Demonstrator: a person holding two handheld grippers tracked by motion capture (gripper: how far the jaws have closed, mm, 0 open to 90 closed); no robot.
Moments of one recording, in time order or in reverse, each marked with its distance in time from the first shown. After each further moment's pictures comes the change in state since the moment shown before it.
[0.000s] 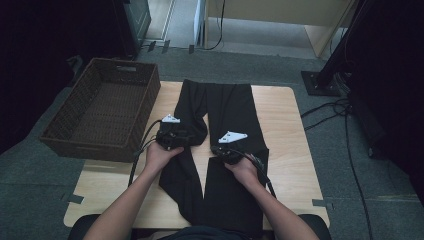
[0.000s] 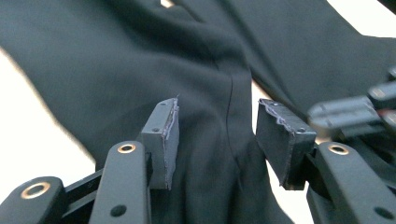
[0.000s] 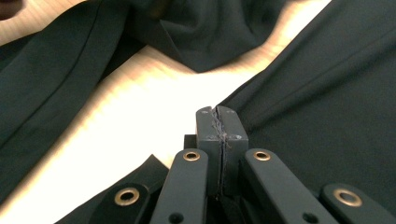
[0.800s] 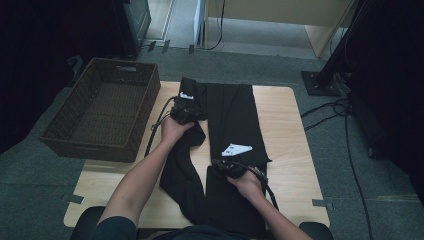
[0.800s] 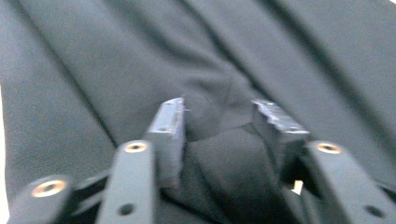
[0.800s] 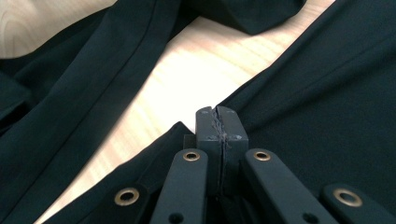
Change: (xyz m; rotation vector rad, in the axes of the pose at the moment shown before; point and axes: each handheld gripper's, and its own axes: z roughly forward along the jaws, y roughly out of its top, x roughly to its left) left arm 0.039 0.067 0.072 0.055 0.161 0.017; right arm 0.027 -0.025 -0.024 0.001 0.079 0.028
